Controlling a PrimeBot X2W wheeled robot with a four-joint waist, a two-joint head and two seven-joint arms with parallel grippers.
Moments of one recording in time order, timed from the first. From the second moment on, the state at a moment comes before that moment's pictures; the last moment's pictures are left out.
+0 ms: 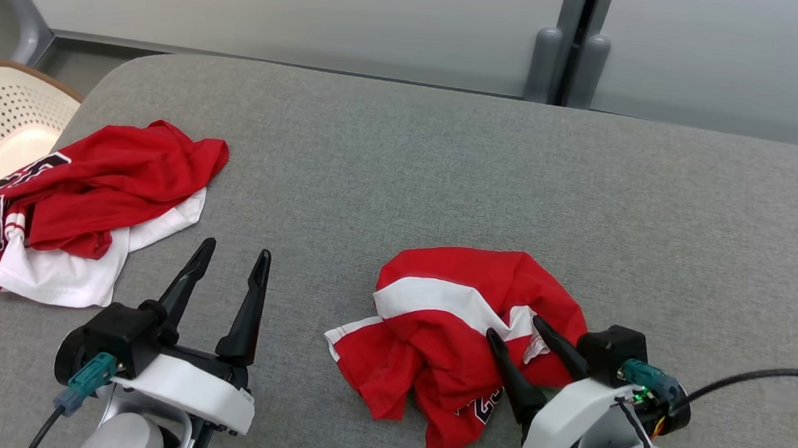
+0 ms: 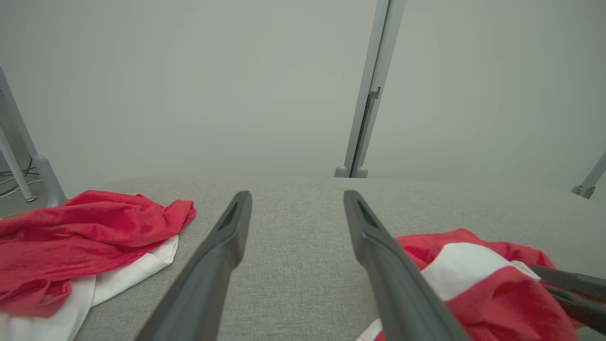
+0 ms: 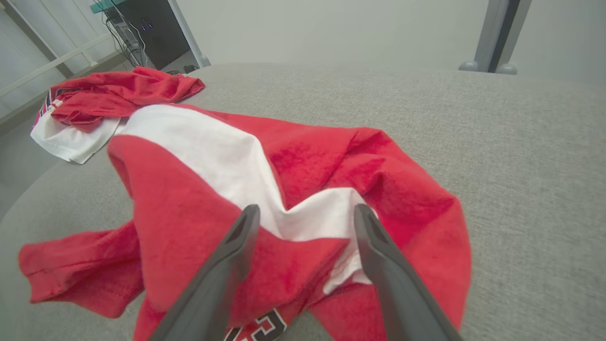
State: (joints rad) left arm -0.18 0.30 -0.44 0.13 -0.55 0.10 -0.26; right arm -0.22 -0.09 0.41 0.35 0.30 0.13 0.09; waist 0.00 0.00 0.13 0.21
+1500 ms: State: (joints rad) left arm -0.16 0.28 -0.37 0.12 -0.49 0.08 -0.26; right arm -0.05 -0.09 0.00 0.02 0.16 0.13 -0.03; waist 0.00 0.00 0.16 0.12
